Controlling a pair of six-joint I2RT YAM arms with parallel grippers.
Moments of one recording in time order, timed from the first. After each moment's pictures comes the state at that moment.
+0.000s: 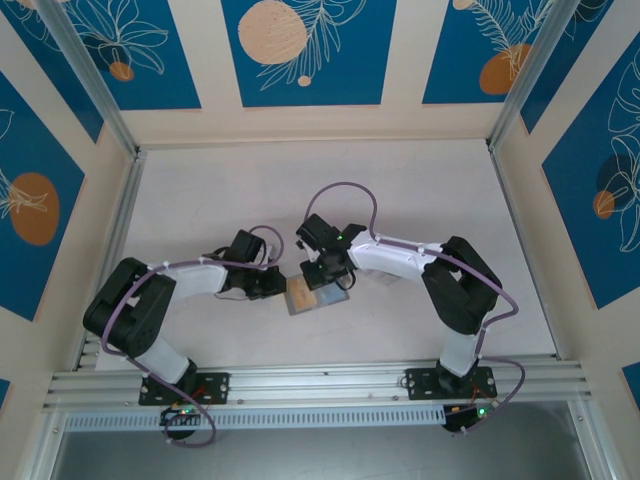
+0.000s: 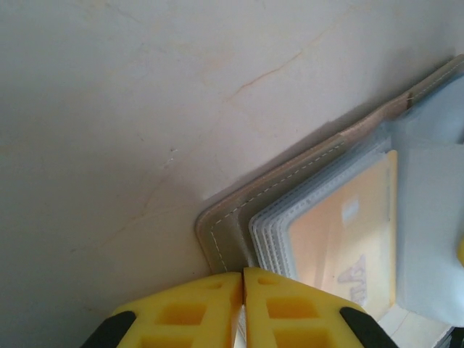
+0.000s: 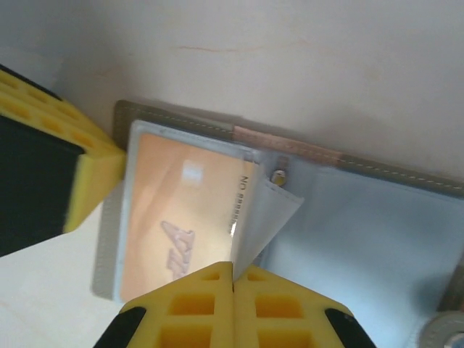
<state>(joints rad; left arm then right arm) -0.51 1.60 0.66 -0.17 0.45 -0.63 0.85 1.80 1.22 -0.65 -0.14 0.40</state>
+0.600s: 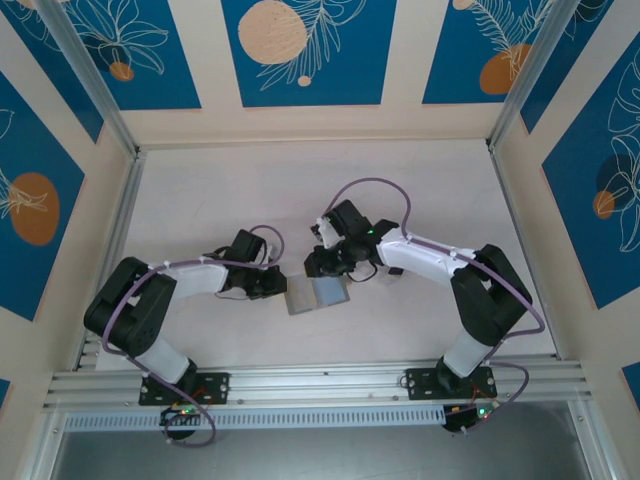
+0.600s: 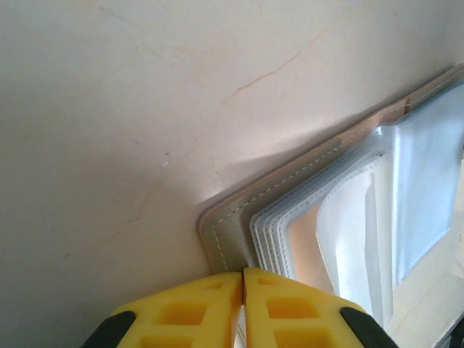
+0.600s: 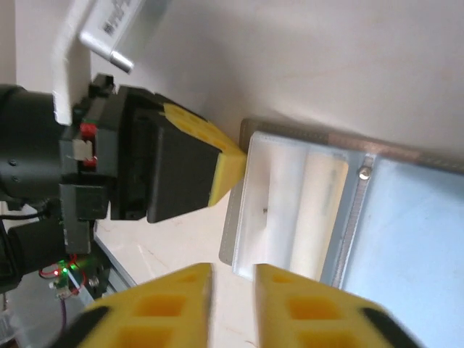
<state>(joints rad) -0.51 1.59 0.67 -0.18 0.45 -0.63 0.71 1.65 1.09 -0.47 -0.49 0.53</state>
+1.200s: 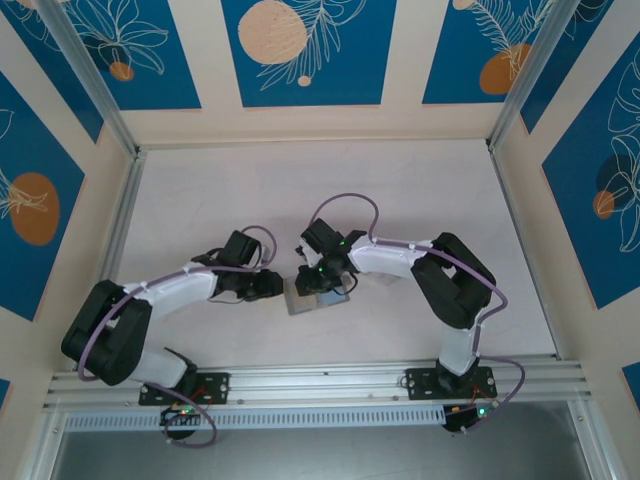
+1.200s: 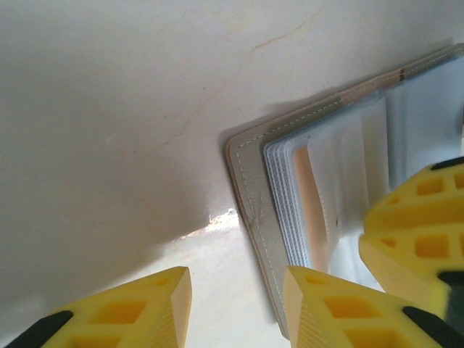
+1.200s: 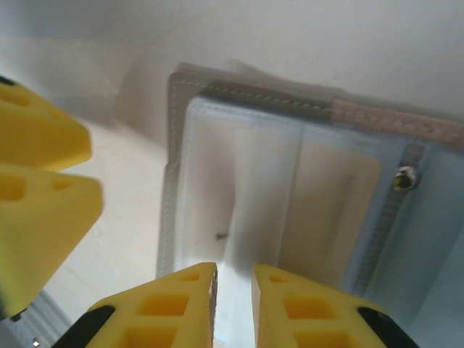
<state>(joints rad) -0.53 1.42 0.67 -0.36 0.35 -0.62 0.82 1.85 1.13 -0.48 -0.39 0.52</state>
